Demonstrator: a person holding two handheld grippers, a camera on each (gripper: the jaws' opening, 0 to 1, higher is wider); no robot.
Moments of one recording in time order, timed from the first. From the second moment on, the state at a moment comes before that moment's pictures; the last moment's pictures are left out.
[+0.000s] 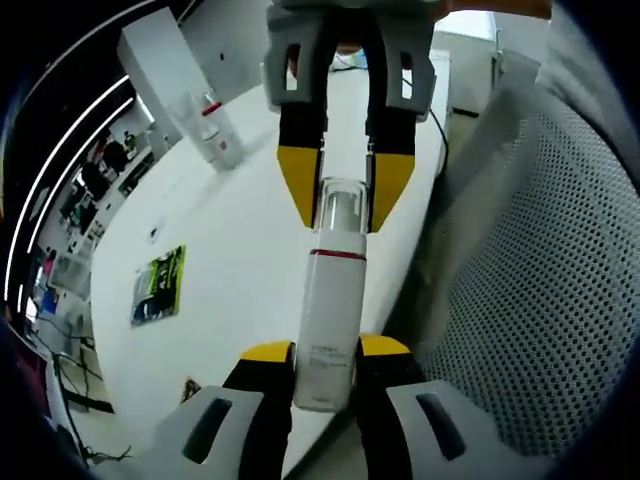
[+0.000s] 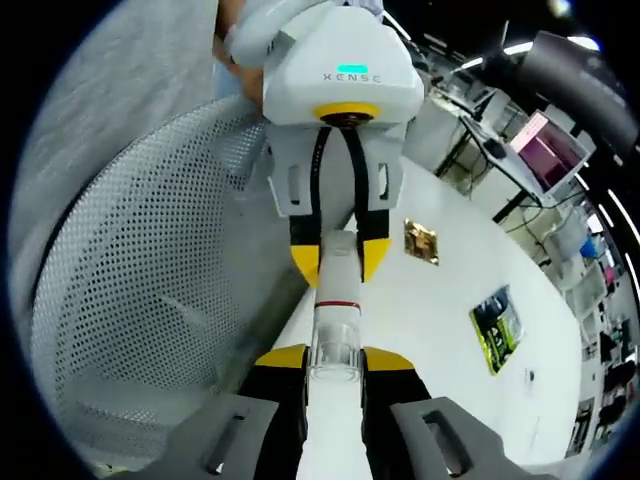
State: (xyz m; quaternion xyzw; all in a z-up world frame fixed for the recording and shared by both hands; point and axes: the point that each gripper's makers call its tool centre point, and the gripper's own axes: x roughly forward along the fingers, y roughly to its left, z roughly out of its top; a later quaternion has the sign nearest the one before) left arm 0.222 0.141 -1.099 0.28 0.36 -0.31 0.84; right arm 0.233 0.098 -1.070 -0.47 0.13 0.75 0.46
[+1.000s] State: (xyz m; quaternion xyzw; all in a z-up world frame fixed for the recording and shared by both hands) left arm 0.254 0.142 -1.036 -0.02 0.30 -0.25 0.92; right arm 0.263 0.134 -1.008 0.26 0.38 0.61 0.64
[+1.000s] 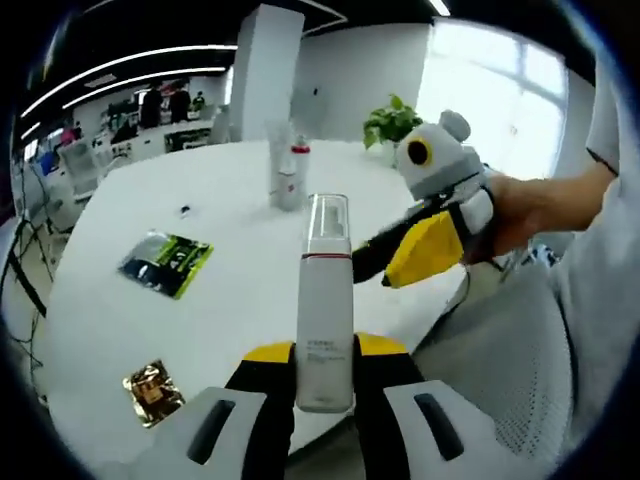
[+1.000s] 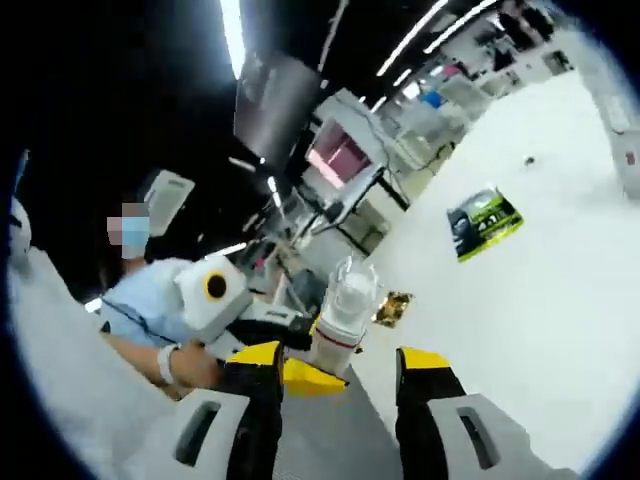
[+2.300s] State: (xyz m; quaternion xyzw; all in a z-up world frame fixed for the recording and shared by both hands) left arm 0.214 0.076 -1.025 -0.19 0.31 -0.43 0.83; right arm 0.221 0.120 -0.979 0.16 0.29 0.77 0.54
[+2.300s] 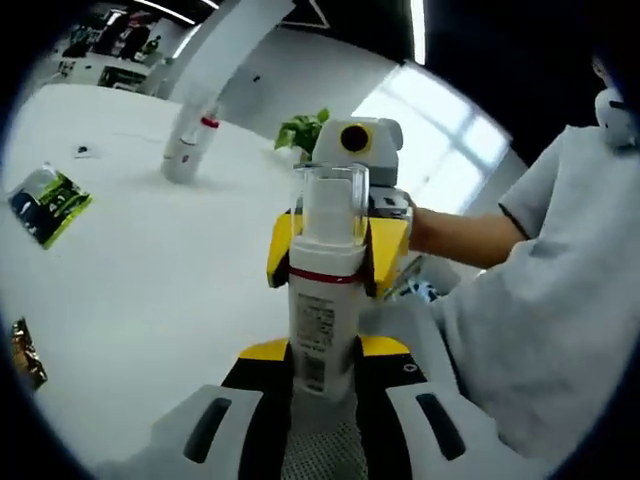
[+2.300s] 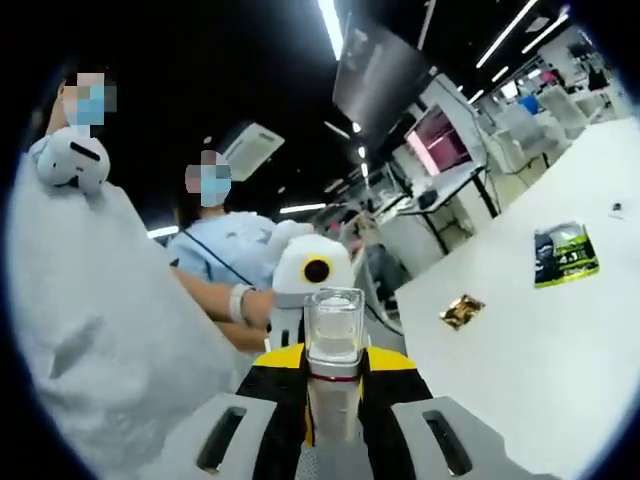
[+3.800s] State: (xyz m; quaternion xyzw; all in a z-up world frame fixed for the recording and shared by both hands) left arm 0.211 0.078 -1.034 -0.16 0.32 -0.42 0.83; right arm 0.209 0.112 -0.985 0.15 0.29 0.76 0.56
